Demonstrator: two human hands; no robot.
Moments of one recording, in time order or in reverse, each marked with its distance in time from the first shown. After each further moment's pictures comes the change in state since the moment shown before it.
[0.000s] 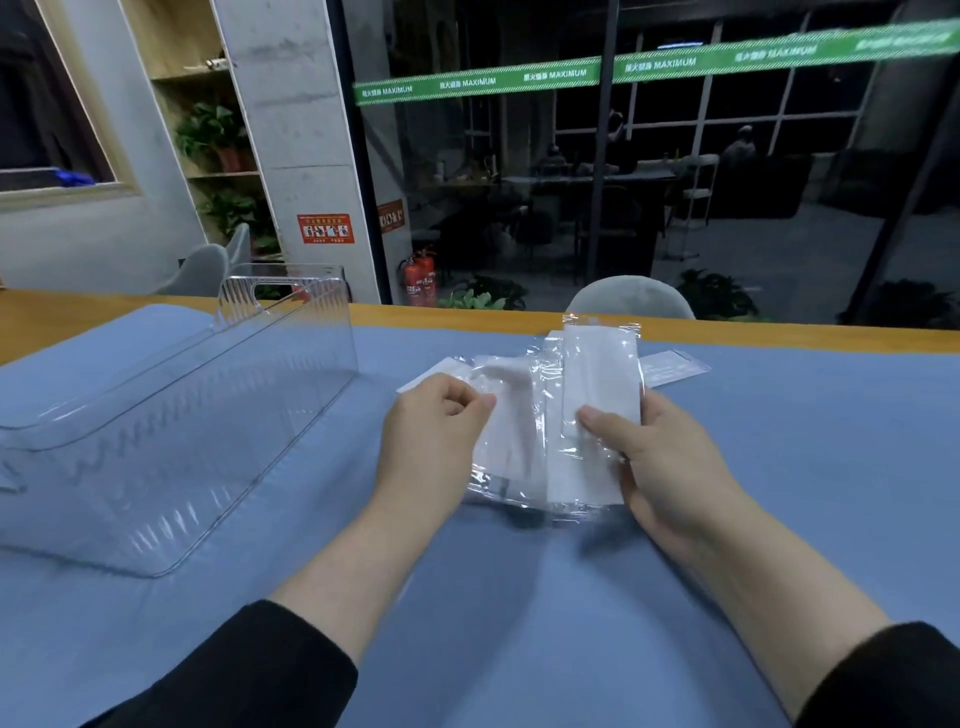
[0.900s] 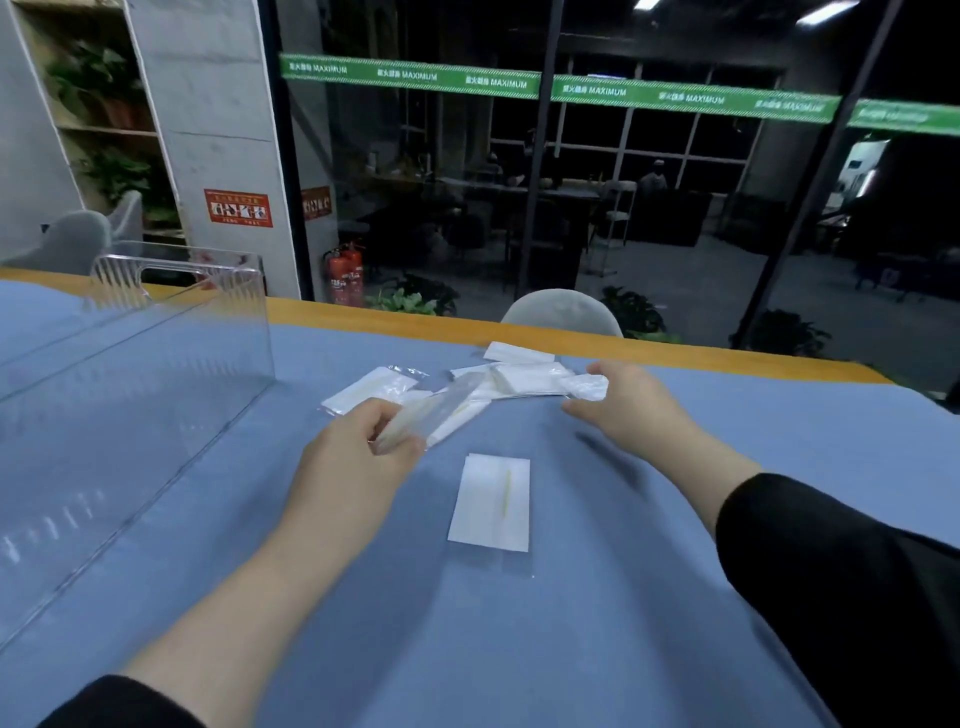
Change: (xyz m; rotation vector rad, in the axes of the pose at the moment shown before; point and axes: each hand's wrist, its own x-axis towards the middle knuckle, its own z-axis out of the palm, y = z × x) left_hand 0.021 -0.027 -0.006 0.083 -0.158 -0.042; right_hand 0.089 -0.037 -0.048 -1.336 0.216 0.004
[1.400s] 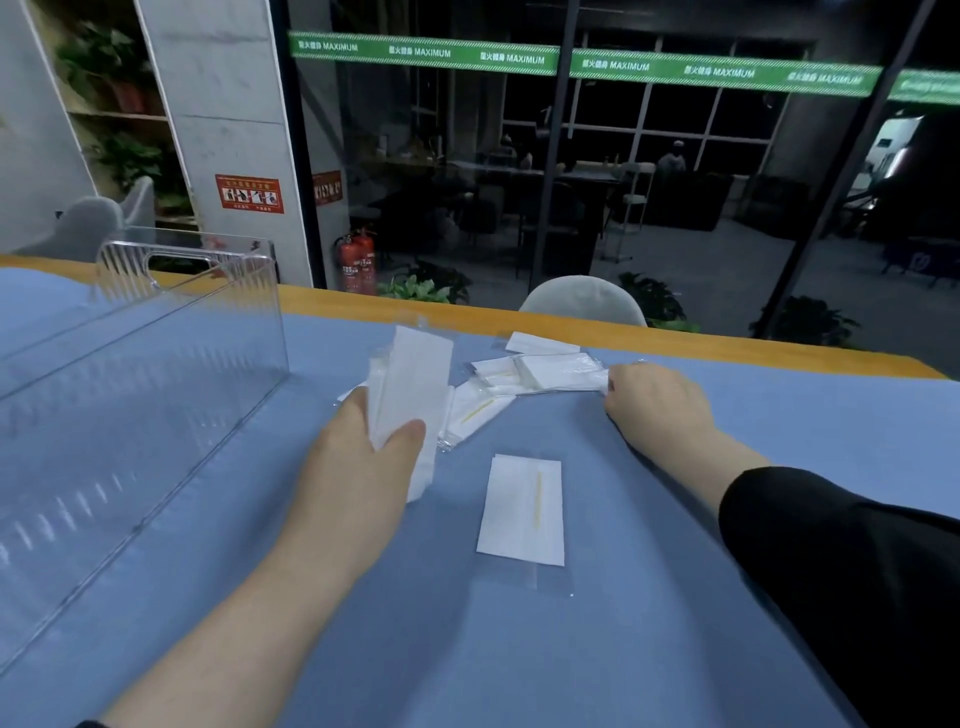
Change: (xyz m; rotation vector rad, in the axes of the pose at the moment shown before) left_hand 0.003 -0.002 -0.005 -0.216 0.080 -0.068; right_hand 0.044 0.016 0.042 -0.534 0.188 -0.093
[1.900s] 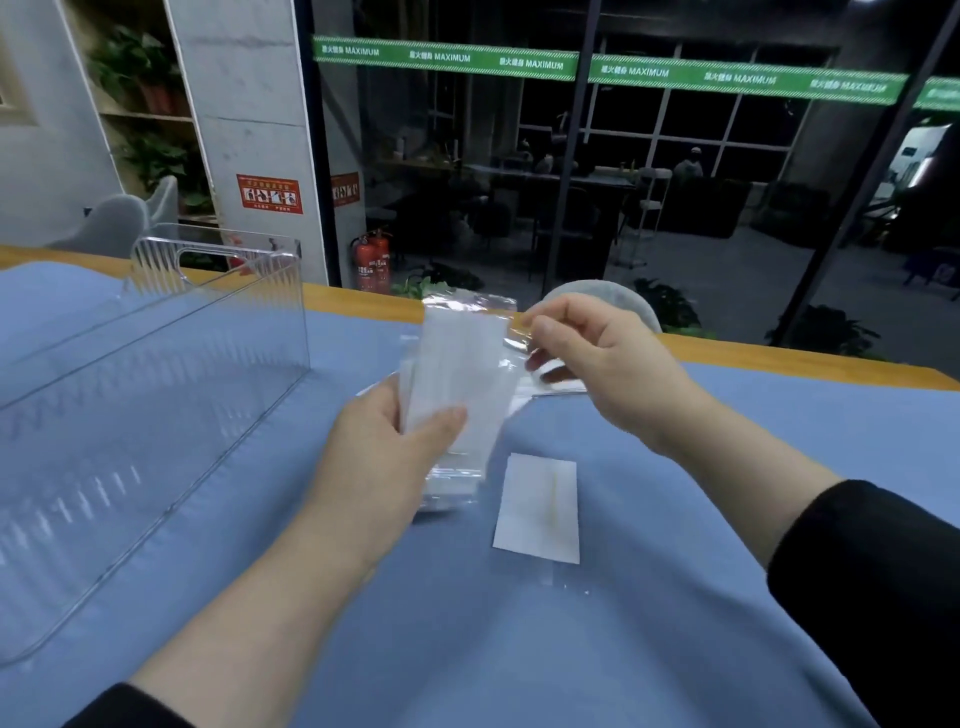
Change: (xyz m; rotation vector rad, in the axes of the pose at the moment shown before) left_hand -0.009 0.015 -0.004 -0.218 -0.091 0.064; right_hand -0.041 -0.064 -0.090 1.277 -0.197 -0.311
